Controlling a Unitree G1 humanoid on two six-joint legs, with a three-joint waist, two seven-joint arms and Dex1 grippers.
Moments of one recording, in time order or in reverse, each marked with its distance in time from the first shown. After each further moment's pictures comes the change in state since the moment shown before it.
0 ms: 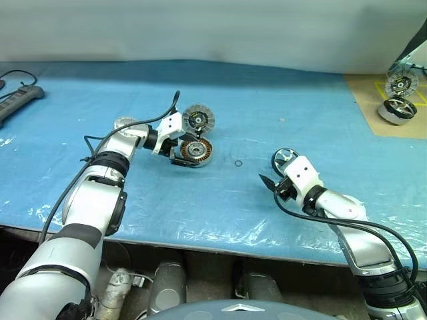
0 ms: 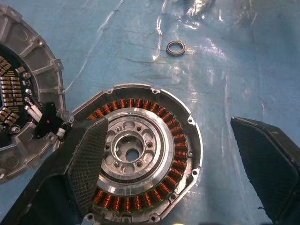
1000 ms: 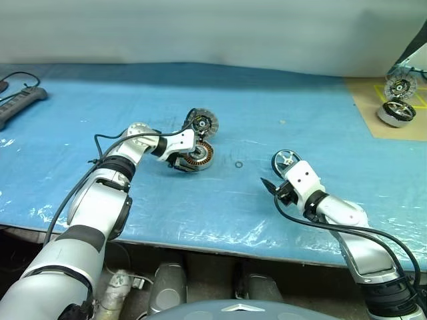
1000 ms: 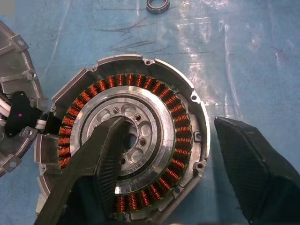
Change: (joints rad) left arm 0.018 -0.033 -0.106 0.001 0.151 -0.140 0.100; right arm 0.051 0.003 0.000 -0.039 -0.010 0.012 -0.029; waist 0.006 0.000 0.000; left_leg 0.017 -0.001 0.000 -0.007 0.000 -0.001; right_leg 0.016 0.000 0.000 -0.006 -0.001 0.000
